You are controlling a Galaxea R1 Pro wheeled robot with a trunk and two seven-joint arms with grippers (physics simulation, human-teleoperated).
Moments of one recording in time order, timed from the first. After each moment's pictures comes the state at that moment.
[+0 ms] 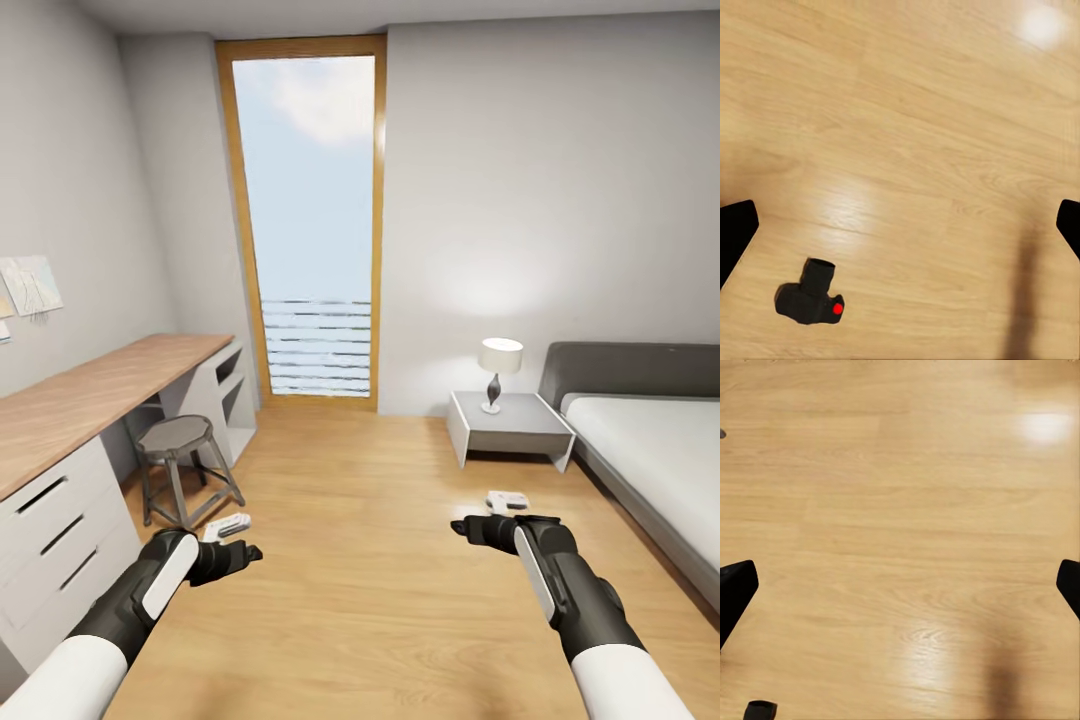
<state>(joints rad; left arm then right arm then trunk) -0.59 0.16 -0.13 -0.84 0.62 0.84 0.13 -0.55 -0.04 -0.07 -1.05 -0.03 0.78 0.18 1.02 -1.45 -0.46</state>
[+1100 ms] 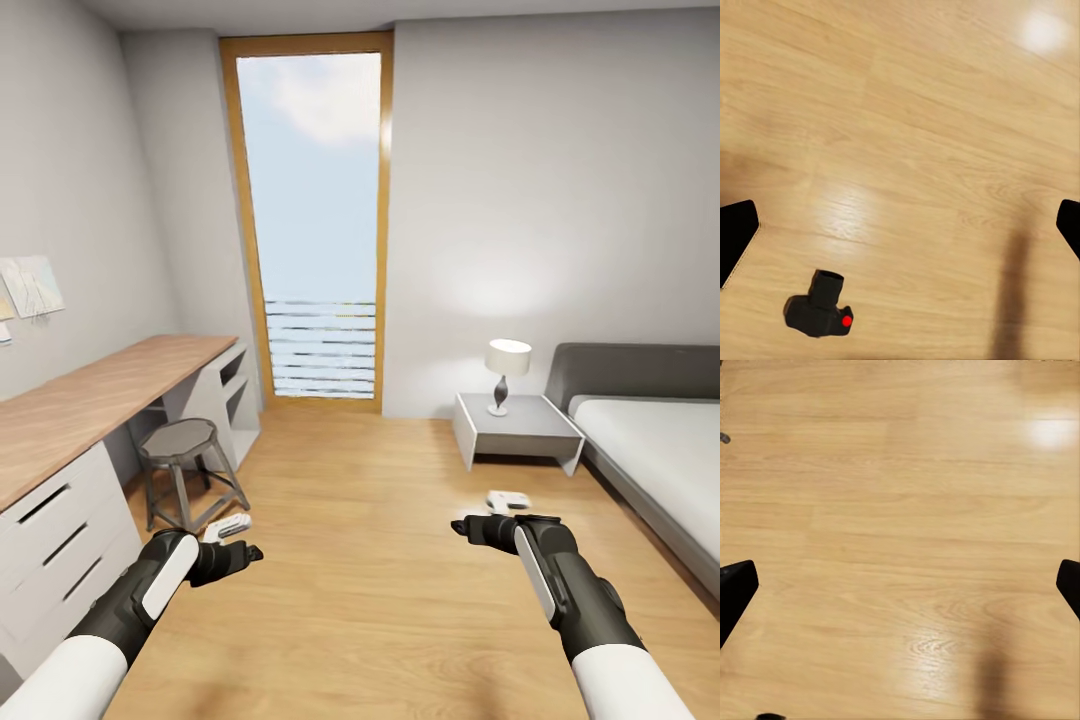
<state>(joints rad) -0.59 0.16 -0.13 -0.84 0.63 0.83 0.12 -0.55 -0.05 -0.07 -1.05 -0.03 0.79 0.18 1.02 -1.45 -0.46</state>
